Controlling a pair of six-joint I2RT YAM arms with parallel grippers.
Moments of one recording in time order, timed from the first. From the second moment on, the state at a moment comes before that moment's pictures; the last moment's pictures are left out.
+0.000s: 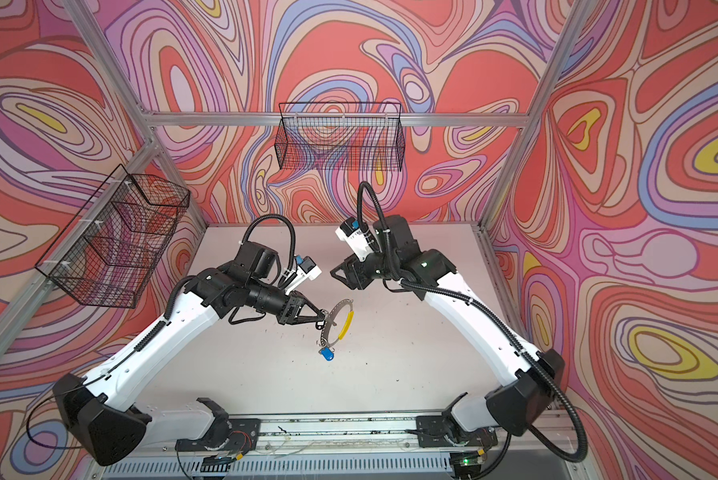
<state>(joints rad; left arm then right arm) -0.54 1.32 1.30 -0.96 0.89 -0.08 0.57 1.46 1.55 -0.69 -0.47 -0.01</state>
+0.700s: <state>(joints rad) -0.54 1.33 1.39 -1.12 0.92 0.03 0.56 1.34 1.19 -0.58 -0.95 0.04</state>
